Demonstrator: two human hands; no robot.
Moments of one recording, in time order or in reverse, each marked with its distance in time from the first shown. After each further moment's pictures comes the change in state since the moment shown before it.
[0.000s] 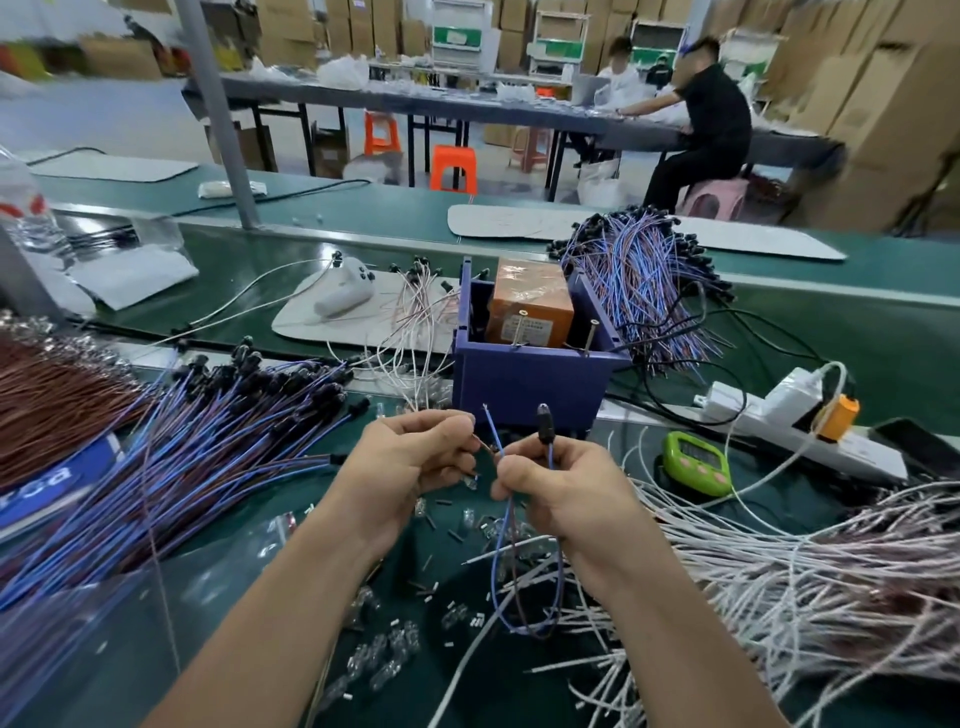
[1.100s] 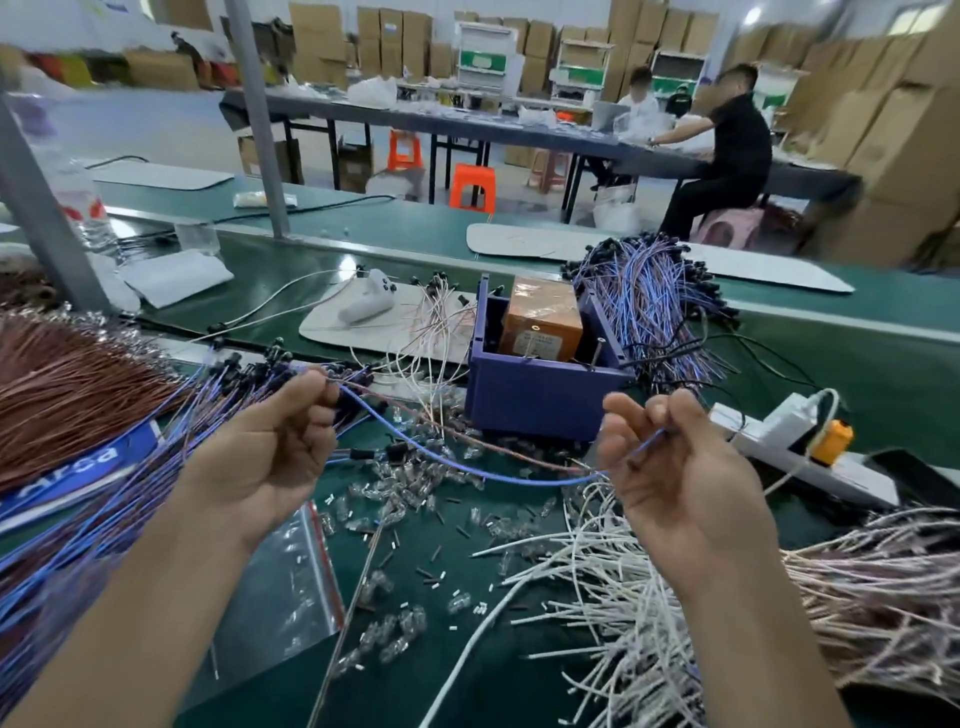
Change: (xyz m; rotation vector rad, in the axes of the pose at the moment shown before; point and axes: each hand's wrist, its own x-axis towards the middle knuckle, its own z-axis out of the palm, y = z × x) left_hand -0.033 0.051 -0.078 -0.443 0.170 0.056; right_hand -0.026 -0.044 -0.039 0.723 0.030 -0.123
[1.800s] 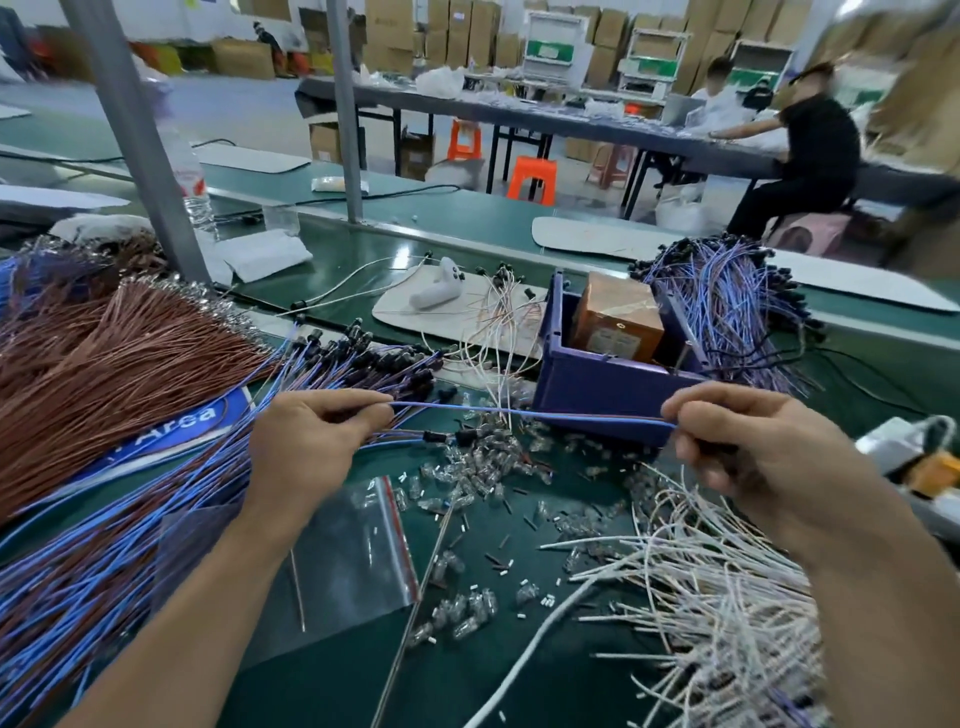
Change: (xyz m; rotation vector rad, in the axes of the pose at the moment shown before) left_hand -0.016 -0.001 -0.042 1.112 0.334 0.627; right_hand 0.023 -0.023 0.012 -0.802 -0.218 0.052
